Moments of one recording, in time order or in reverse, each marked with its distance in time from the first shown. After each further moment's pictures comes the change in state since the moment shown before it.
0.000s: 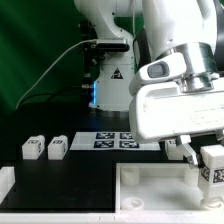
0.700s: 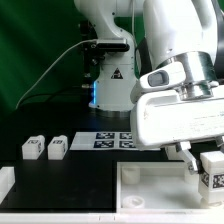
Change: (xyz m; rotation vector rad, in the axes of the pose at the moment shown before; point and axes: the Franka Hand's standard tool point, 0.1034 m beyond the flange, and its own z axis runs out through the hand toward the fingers) arm -0.006 -0.002 0.004 -0.005 0.008 0.017
